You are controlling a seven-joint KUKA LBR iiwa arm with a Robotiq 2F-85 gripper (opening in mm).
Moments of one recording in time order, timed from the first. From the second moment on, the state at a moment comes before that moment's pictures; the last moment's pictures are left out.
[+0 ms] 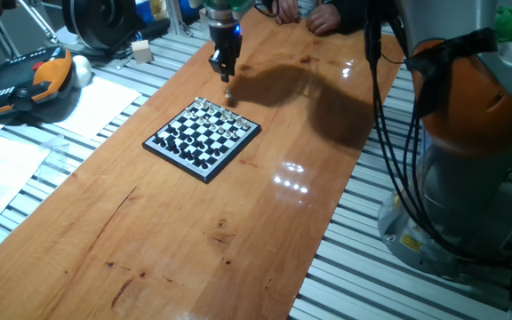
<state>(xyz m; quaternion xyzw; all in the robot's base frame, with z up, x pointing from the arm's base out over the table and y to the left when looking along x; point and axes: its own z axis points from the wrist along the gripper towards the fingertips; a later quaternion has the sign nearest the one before) 0.594 -0.206 0.070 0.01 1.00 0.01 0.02</state>
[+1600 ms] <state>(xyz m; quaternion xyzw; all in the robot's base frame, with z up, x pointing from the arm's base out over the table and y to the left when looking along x) 0.586 -0.194 0.060 -0.01 1.00 0.00 0.02</state>
